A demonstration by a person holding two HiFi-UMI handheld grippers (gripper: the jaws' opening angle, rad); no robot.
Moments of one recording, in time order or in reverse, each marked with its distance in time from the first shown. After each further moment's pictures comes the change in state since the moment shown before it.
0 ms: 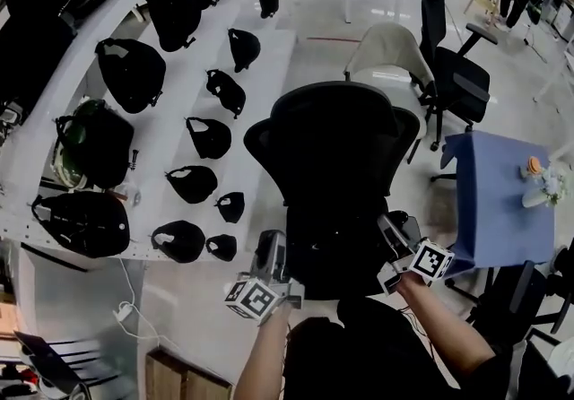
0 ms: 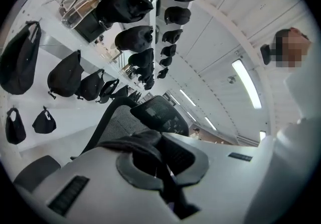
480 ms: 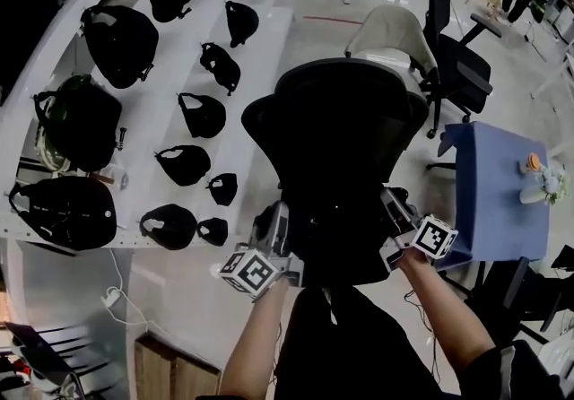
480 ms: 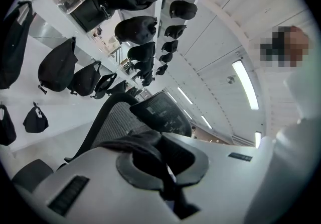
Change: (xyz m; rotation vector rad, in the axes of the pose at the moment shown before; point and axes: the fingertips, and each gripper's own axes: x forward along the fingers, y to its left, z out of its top) left arm 0.039 0.024 0.002 -0.015 0.041 -0.049; right arm 0.036 -0.027 0.009 -0.079 0.022 -0.054
